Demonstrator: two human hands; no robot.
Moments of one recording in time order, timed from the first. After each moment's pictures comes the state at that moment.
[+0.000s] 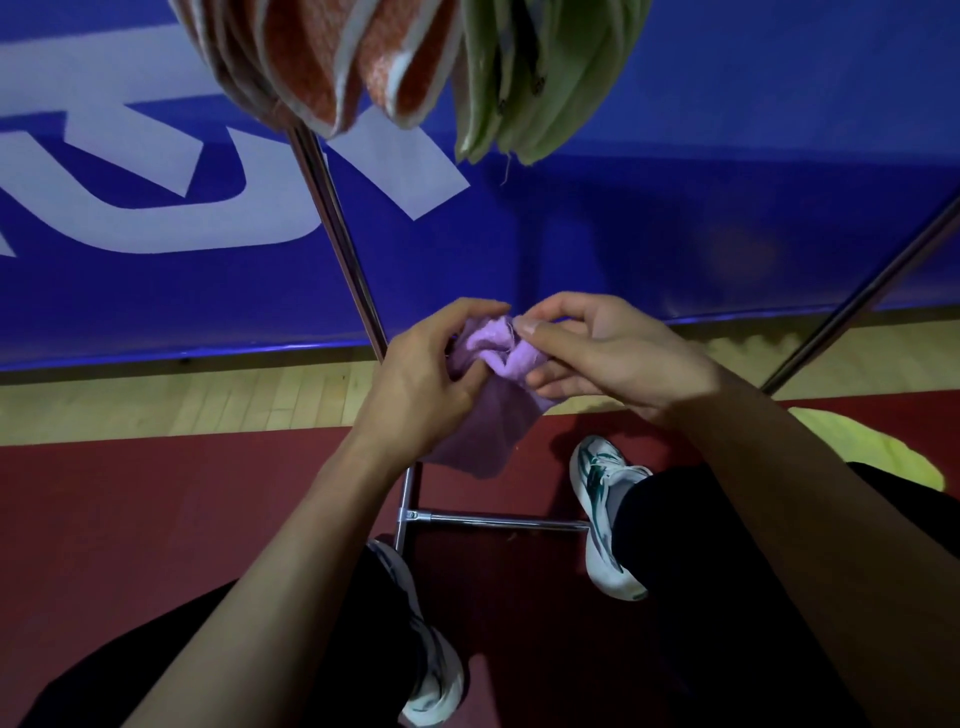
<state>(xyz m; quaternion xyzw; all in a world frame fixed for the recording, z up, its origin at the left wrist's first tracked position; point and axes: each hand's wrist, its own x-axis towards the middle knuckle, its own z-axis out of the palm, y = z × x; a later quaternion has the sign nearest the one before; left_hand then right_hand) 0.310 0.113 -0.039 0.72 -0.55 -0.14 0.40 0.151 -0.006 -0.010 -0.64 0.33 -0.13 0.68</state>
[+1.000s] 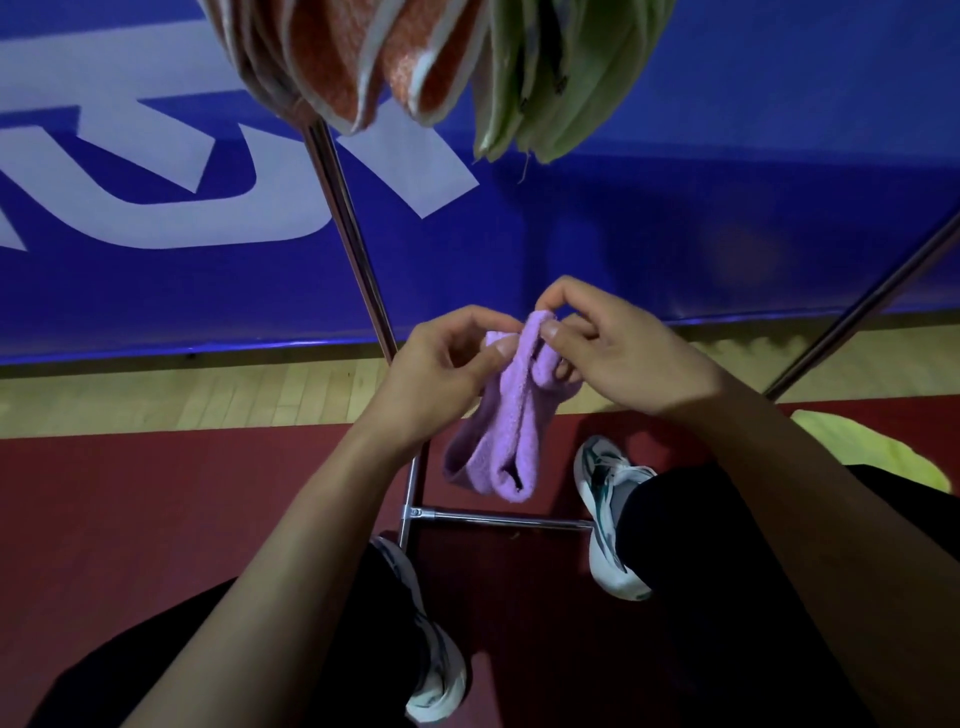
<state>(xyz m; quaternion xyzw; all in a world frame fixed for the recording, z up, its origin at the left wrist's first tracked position) 0.308 0.112 -0.034 0.66 -0.46 -0.33 0.49 0.145 -0.011 -0.015 -0.84 0.26 -0.13 0.45</state>
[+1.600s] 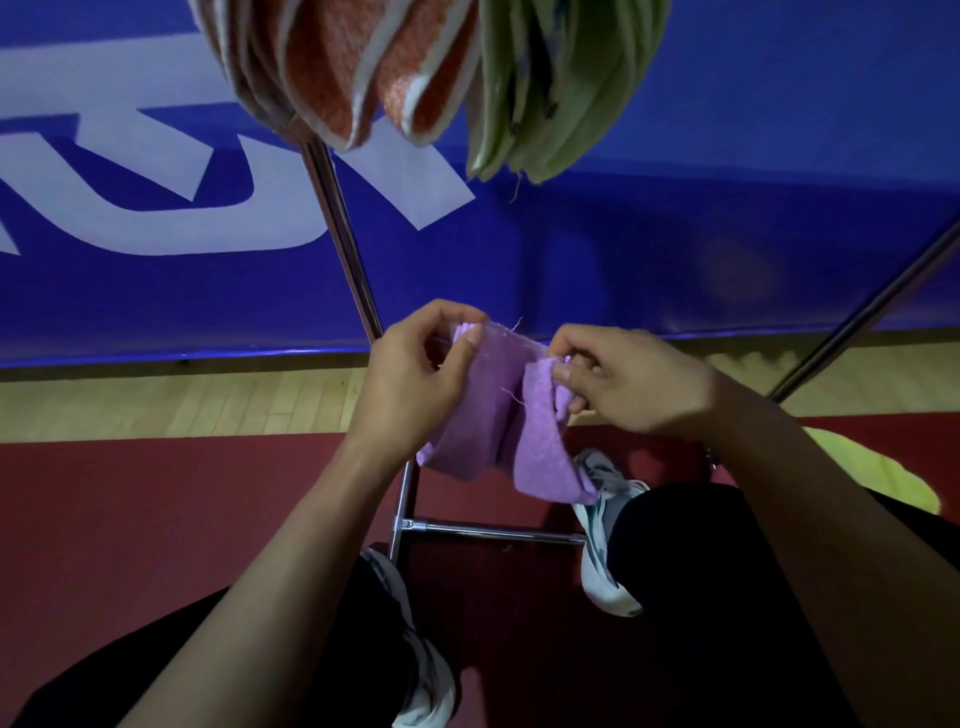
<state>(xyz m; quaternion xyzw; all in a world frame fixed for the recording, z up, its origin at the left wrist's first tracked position) 0.313 0.110 -0.033 0.74 -0.45 -0.14 0.48 0.134 -0.022 -0.012 -0.89 0.29 -0.04 0.34</state>
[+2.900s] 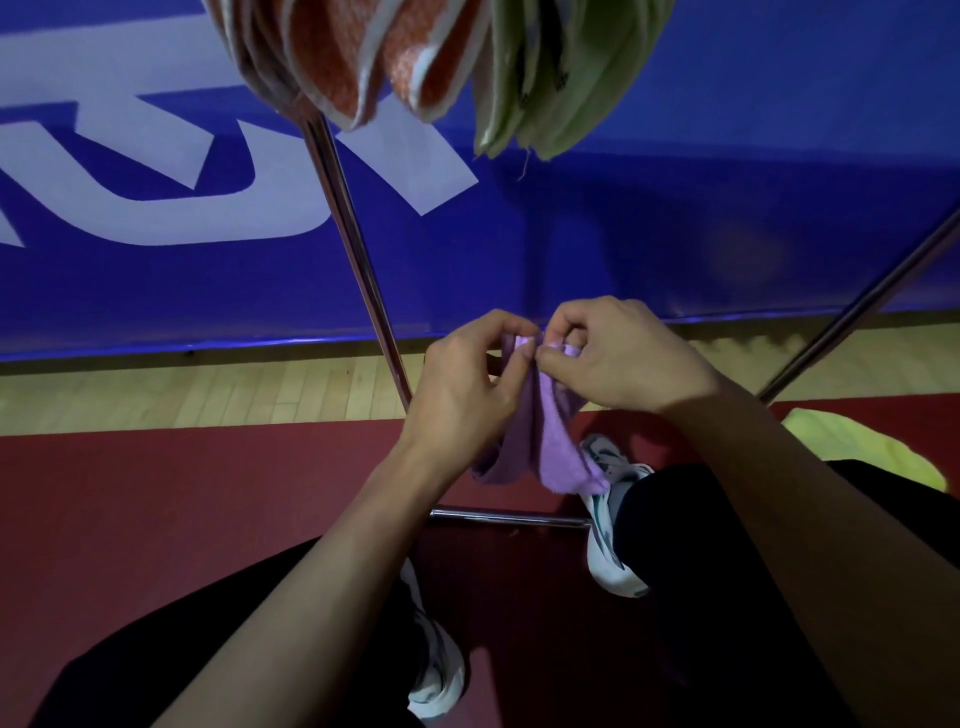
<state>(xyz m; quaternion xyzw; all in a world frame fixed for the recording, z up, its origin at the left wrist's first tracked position) 0.279 0.107 -0.042 0.73 -0.50 -0.15 0.44 0.150 -0.012 -0.013 -0.88 0.36 -0.09 0.31</state>
